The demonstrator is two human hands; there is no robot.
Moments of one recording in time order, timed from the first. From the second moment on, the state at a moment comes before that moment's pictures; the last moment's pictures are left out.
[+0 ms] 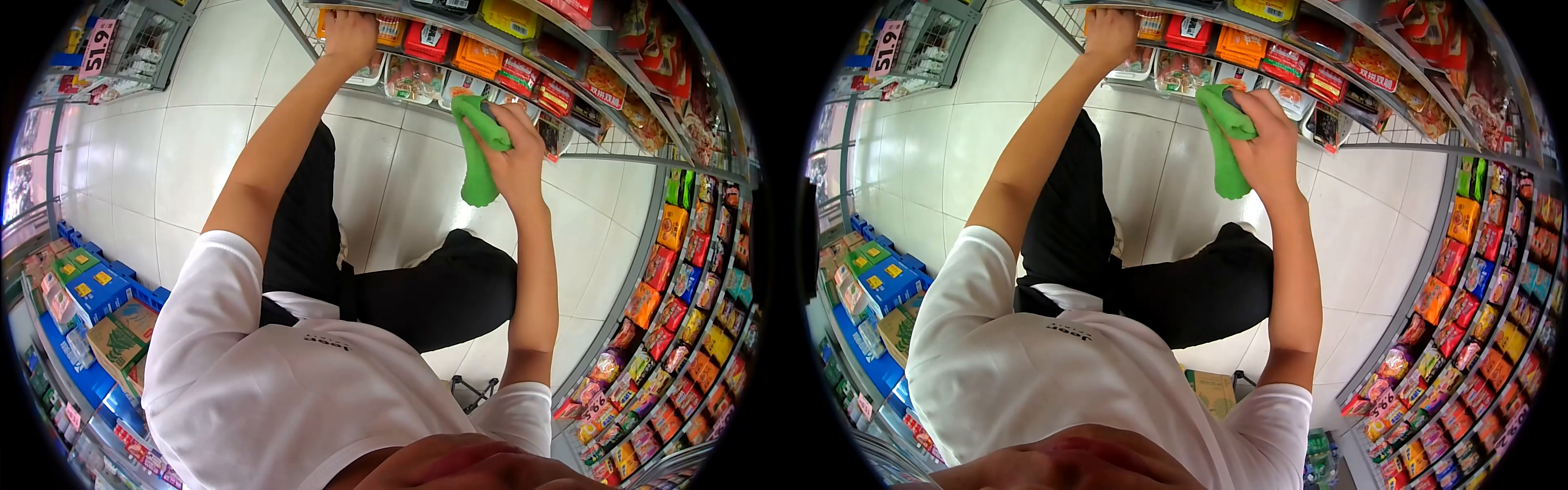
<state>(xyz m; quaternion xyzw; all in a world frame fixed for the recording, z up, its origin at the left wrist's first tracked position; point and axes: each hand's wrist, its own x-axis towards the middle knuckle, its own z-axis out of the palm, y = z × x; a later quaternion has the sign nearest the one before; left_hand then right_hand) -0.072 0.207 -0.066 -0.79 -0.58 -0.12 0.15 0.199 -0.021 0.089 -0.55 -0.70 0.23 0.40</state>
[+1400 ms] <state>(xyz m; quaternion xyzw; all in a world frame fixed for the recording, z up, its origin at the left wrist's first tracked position) -0.083 0.117 0.025 -0.88 -0.32 -0.34 -0.03 0.199 -0.026 0.098 -0.52 -0.76 0.26 0.30</state>
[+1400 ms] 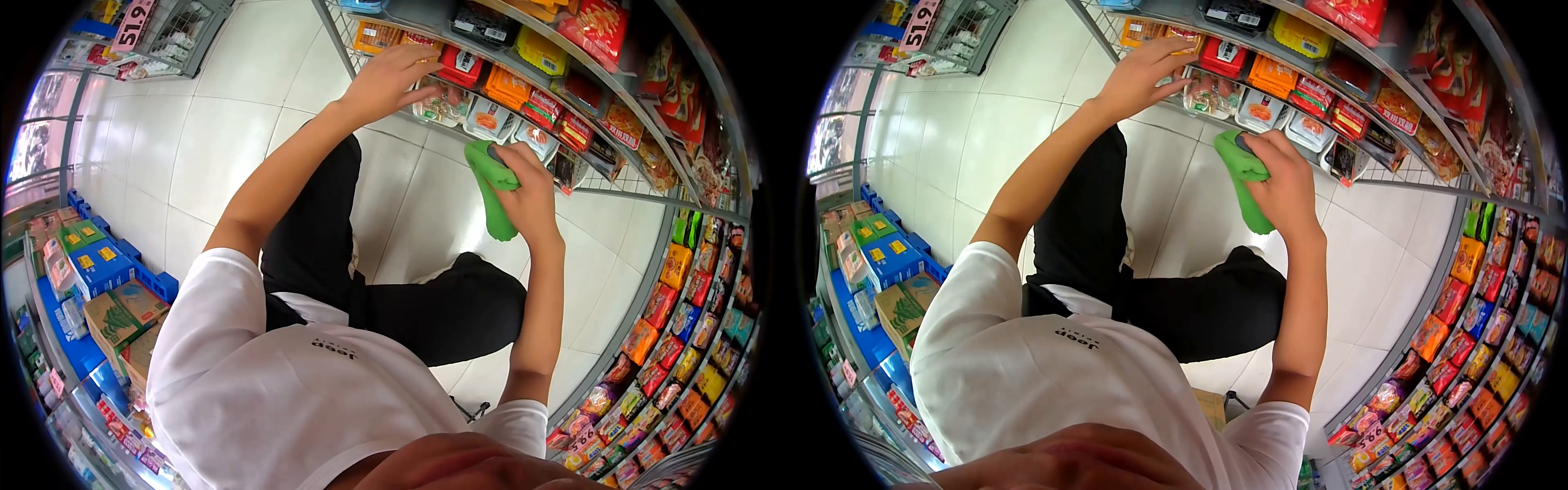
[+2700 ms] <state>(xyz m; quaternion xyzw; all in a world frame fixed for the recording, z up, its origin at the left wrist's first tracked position) -0.142 0.254 0.092 -0.86 -0.49 -0.12 -0.08 0.183 -0.022 0.108 -0.52 -0.80 0.20 0.21</state>
